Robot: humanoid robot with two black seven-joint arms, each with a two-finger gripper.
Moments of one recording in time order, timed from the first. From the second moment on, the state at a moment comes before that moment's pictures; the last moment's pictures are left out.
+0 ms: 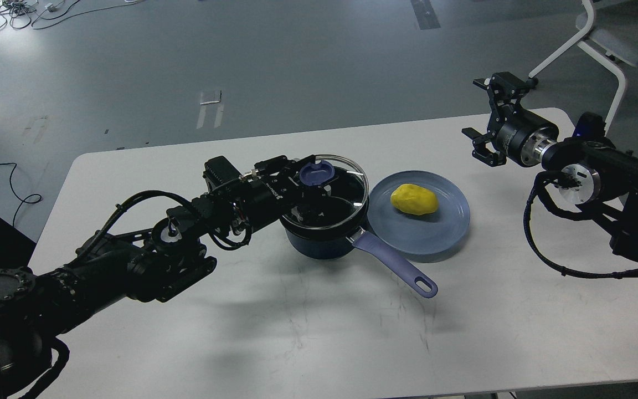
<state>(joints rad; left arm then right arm) -1.03 0.25 0.05 -0.77 1.52 0.49 -0.49 0.85 -0.39 0.44 0.72 -0.10 0.16 0.16</state>
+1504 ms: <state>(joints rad) -0.68 0.49 0.09 -0.69 1.49 0.49 -0.49 0.86 -0.38 0.40 0.70 -0.10 0.16 0.16</state>
